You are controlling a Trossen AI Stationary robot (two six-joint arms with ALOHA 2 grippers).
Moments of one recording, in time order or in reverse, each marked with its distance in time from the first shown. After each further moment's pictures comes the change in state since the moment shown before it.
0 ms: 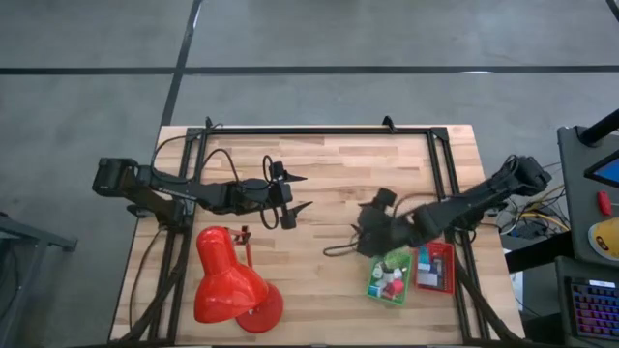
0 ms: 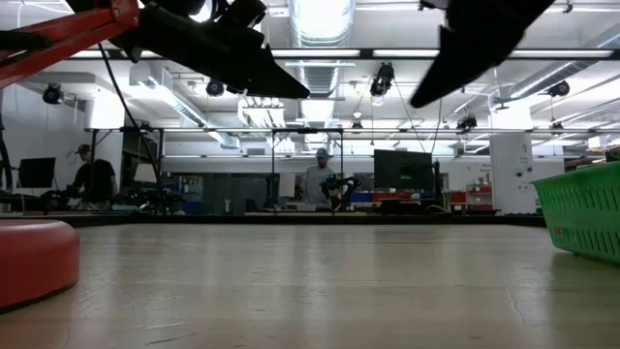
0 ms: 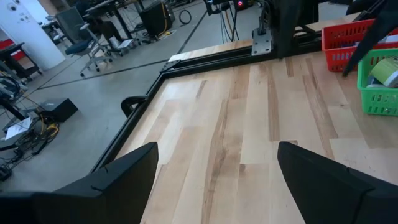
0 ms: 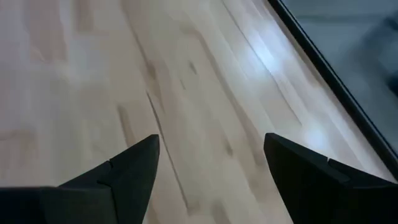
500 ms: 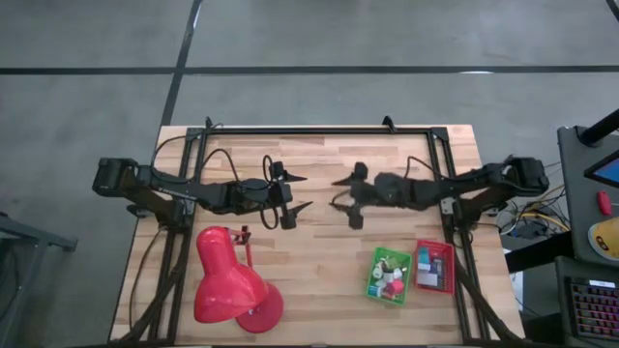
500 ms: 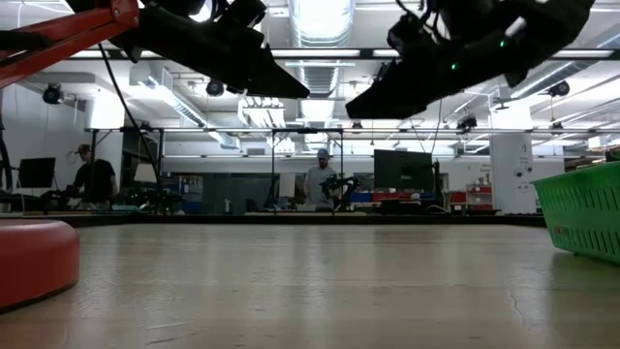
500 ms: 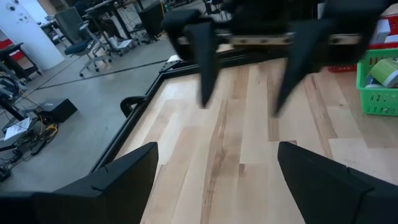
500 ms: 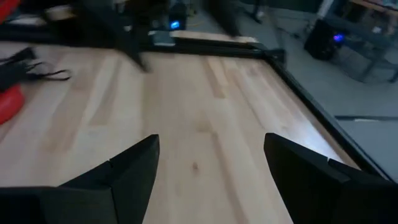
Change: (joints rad) left arm 0.000 0.000 0.000 0.000 0.003 0.000; right arm -0.439 -0.009 -0.362 1.059 -0.586 -0.589
